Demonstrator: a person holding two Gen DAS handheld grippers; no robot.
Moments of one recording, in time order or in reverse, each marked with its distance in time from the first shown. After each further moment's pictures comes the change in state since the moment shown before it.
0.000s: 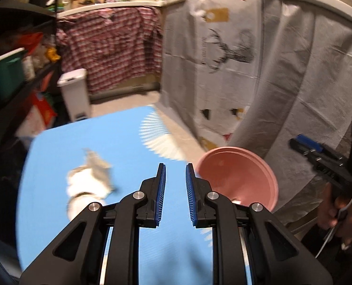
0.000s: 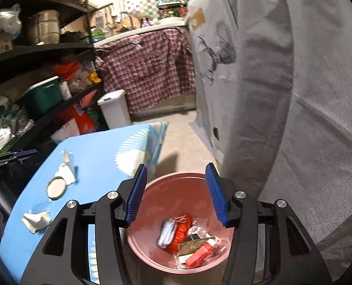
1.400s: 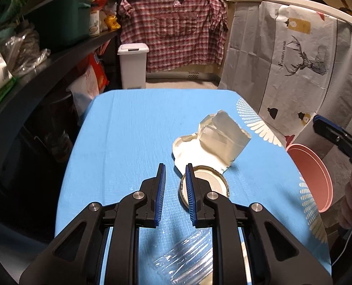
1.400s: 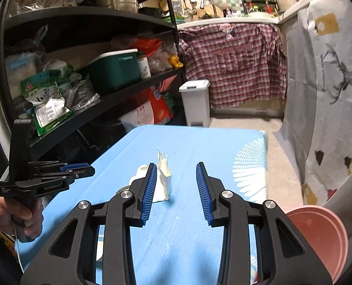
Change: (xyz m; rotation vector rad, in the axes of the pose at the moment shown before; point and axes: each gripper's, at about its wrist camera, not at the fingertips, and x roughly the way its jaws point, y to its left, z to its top) left arm 0.022 0.180 -0.060 -0.196 0.042 0.165; right arm 0.100 0.192 0.004 -0.192 0.060 0.385
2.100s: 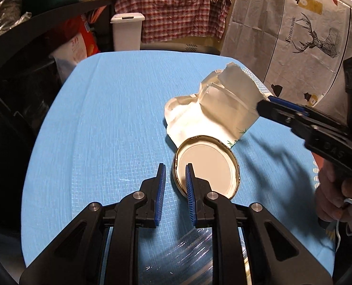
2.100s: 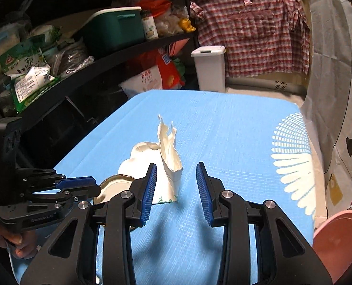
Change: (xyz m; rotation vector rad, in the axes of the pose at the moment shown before) left arm 0.056 -0.004 -0.023 -0.023 0.158 -0.041; right arm 0.113 0.008 -0.015 -0.021 0.191 0.065
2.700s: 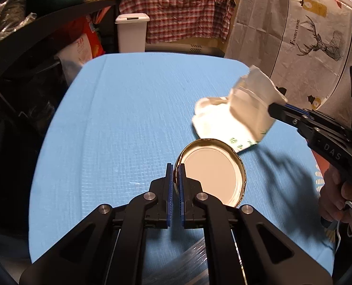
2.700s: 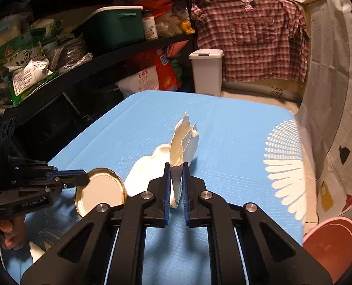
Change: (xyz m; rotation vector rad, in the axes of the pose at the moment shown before) left arm -0.007 0.006 0.007 -0.010 -0.007 0.034; right arm -0.010 0.001 0.001 -0.045 -0.019 -0.050
